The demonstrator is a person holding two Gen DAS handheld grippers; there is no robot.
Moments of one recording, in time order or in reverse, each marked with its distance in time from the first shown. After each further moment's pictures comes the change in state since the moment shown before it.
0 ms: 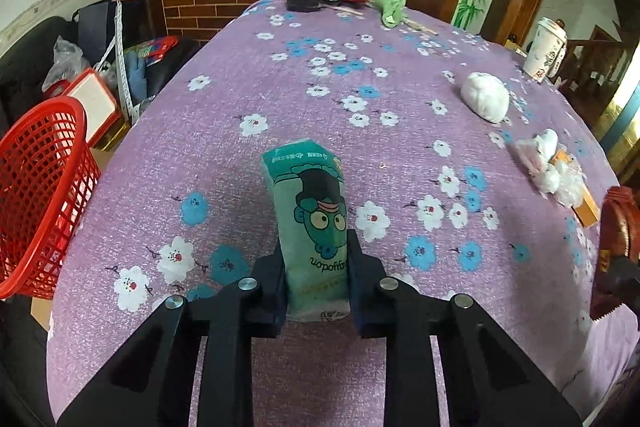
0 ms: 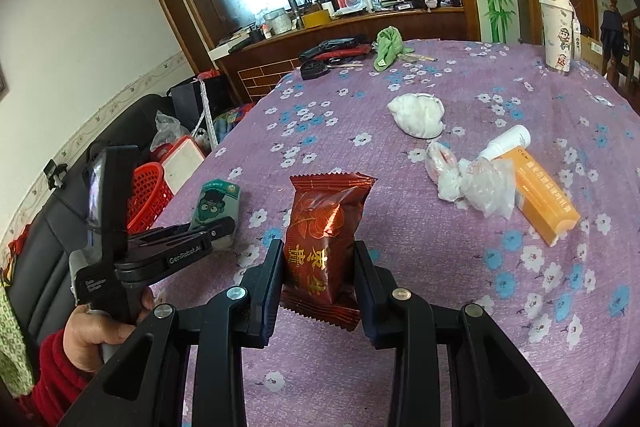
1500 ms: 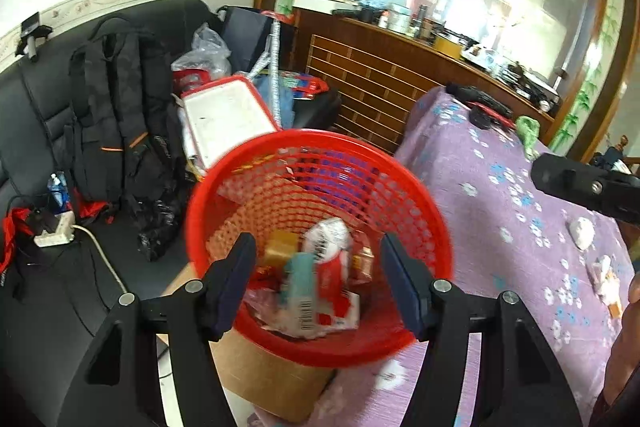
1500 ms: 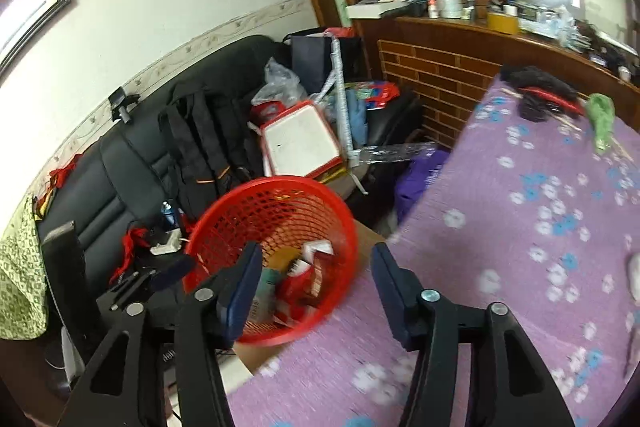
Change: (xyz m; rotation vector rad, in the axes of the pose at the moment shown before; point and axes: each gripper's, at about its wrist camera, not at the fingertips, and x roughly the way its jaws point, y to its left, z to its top) left arm -0.109 0.245 -0.017 -0.308 -0.226 0.183; right arm 0.145 0.264 0.091 -0.294 0.135 0.247
